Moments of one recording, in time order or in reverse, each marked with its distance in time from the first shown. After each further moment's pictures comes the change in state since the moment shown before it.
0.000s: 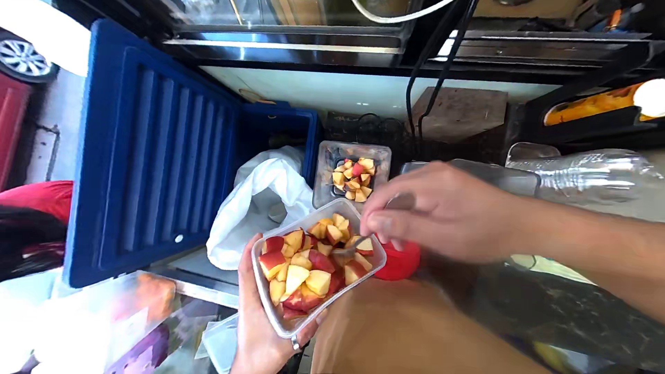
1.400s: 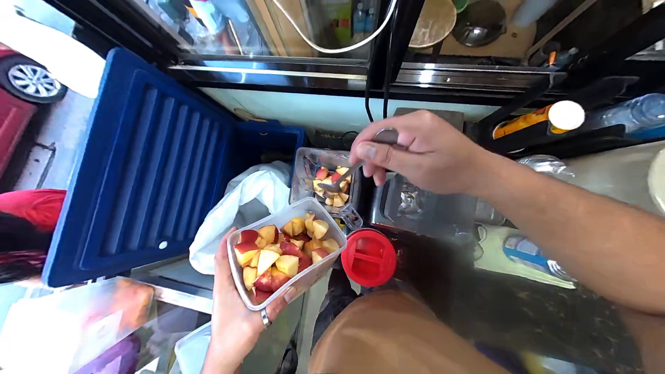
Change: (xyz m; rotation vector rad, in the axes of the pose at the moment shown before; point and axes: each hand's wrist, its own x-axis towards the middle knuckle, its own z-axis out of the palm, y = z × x) left_hand -0.013 0.006 0.013 0.052 0.096 -0.038; right_hand -0.020 -0.007 -0.048 -0.220 0.177 -0.100
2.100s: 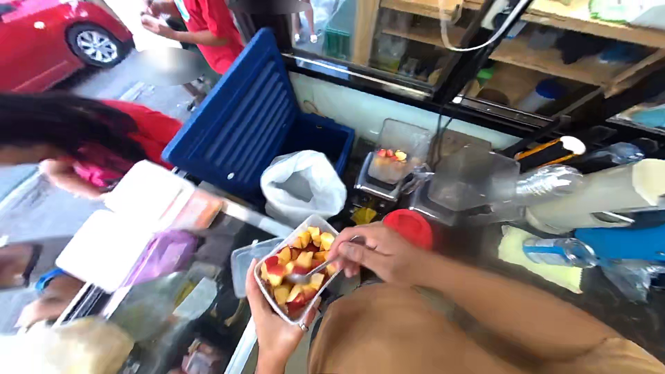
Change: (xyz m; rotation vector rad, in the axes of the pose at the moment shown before) left_hand -0.236 -0.137 -0.101 -0.163 0.486 0.184; right_hand -0.060 -0.146 0.329 0.337 -0.280 0.038
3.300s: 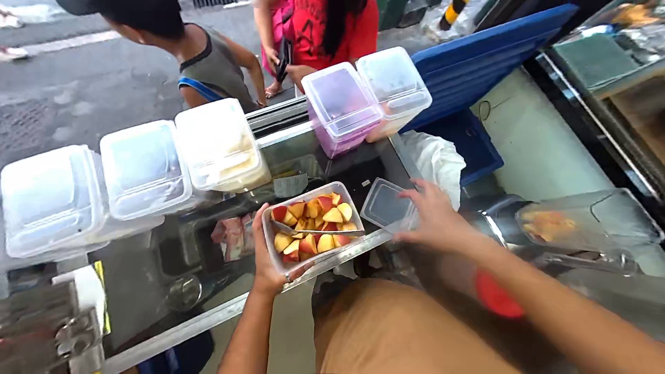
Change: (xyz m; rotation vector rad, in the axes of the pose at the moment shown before) left_hand -0.131 -0.114 -0.267 0.082 0.454 -0.060; right_hand 0.139 0.113 0.191 -1.063 -0.487 0.142
